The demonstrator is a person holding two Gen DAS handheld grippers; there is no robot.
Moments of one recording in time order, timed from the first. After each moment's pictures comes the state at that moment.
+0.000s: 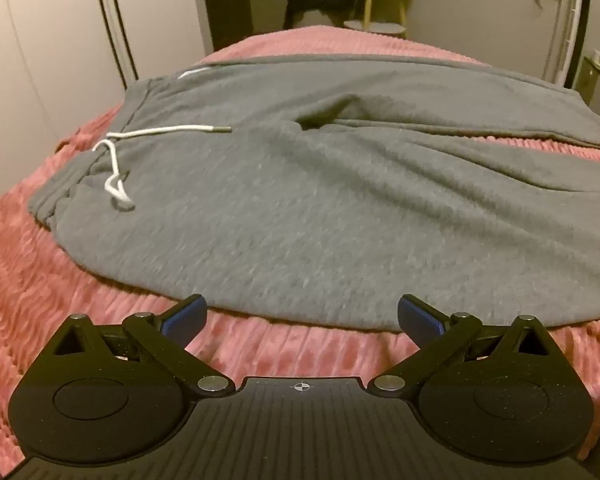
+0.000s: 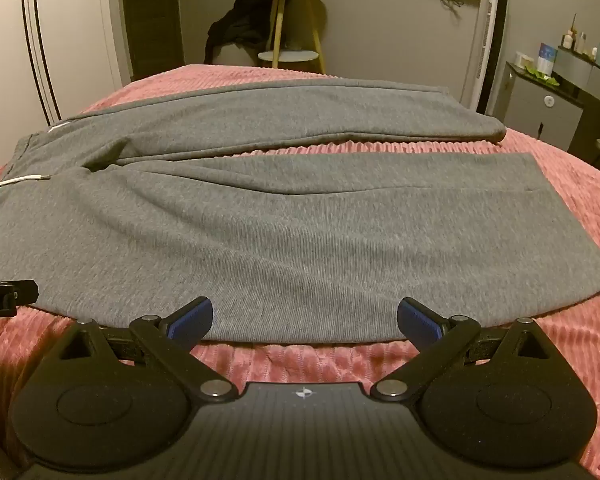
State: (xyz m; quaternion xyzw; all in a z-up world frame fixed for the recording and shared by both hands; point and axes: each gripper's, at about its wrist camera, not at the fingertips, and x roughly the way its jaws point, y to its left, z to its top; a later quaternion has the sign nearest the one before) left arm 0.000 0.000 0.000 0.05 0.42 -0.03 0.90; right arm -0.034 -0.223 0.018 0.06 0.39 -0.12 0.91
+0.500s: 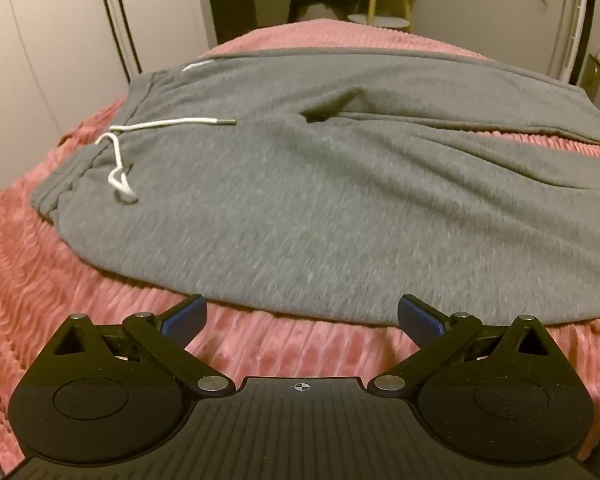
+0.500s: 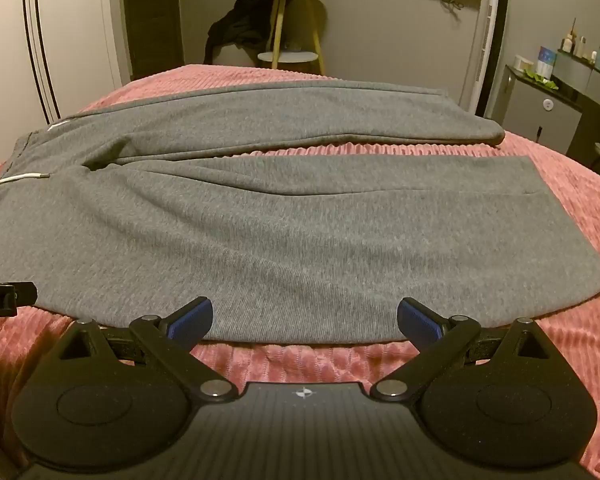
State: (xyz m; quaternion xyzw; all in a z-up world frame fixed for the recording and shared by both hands) left arm -0.001 0.007 -0.004 0.05 0.43 -0.03 0.90; right arm -0.034 -0.221 0.017 0.06 0.39 -0.12 0.91
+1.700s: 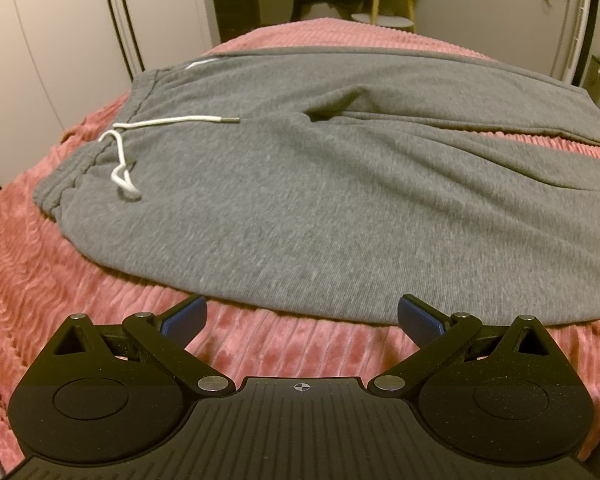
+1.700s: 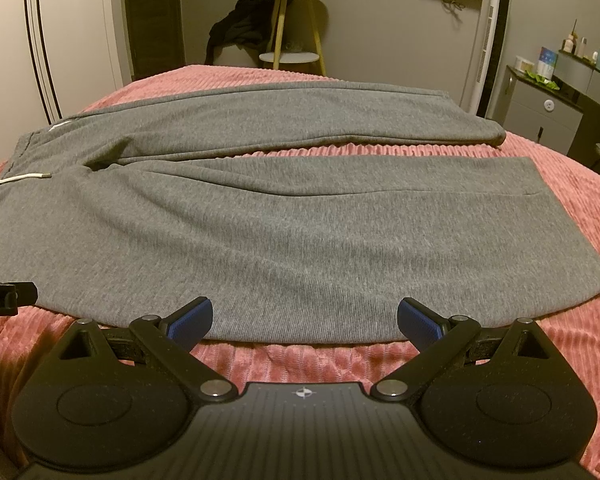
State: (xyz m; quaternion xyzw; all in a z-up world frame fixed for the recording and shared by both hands) left arm 0.000 0.005 -0.003 0.05 0.43 -0.02 0.90; right arm -0.034 -0.218 0.018 0.05 0.39 -0.12 0.91
